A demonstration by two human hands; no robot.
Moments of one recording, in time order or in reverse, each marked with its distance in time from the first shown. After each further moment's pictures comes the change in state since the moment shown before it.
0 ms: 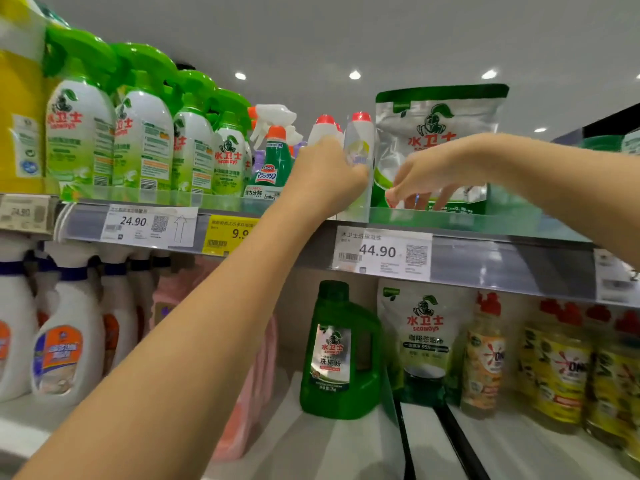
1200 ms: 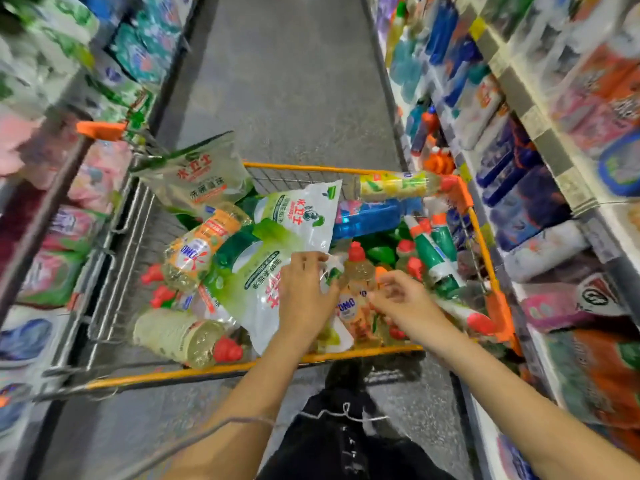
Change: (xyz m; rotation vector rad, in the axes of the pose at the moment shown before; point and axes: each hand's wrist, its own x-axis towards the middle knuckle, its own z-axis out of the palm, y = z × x) left_hand -0.790 -0.063 -0.135 0.785 0.388 -1.472; right_hand -0.441 -0.267 0.545 0.851 -1.223 -0.718
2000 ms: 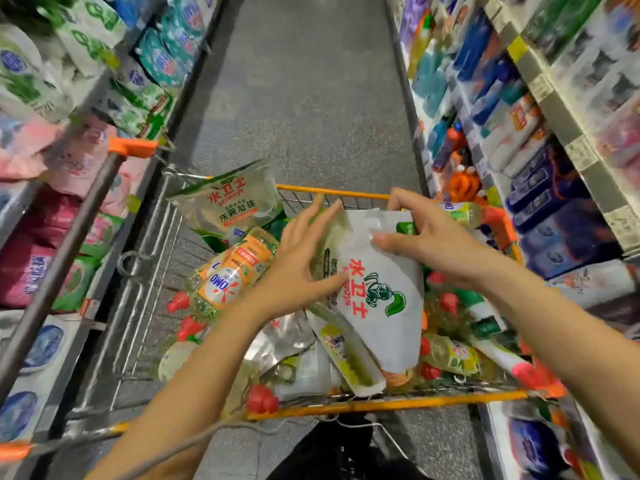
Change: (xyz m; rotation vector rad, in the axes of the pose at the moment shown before) left_hand 0.078 -0.020 -0.117 -0.213 -0.274 0.292; right_hand 0.073 -0.148 -0.008 0.011 -0.301 -0.390
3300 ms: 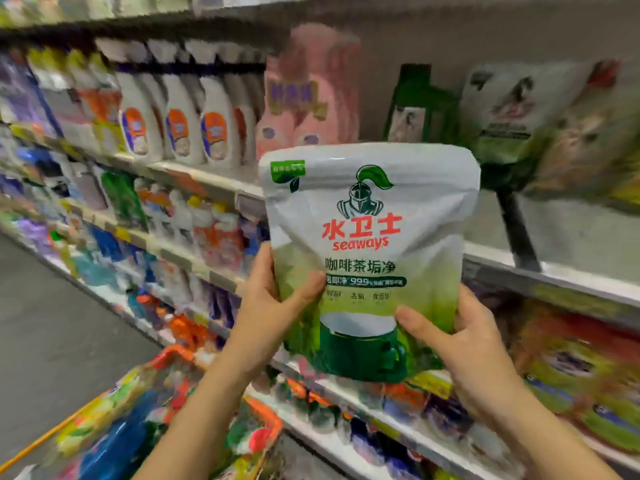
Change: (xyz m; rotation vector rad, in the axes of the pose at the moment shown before) left_hand 0.016 0.371 0.200 -0.854 -0.520 0.576; right_hand -0.421 -0.050 -0.061 0.110 1.573 -0.127
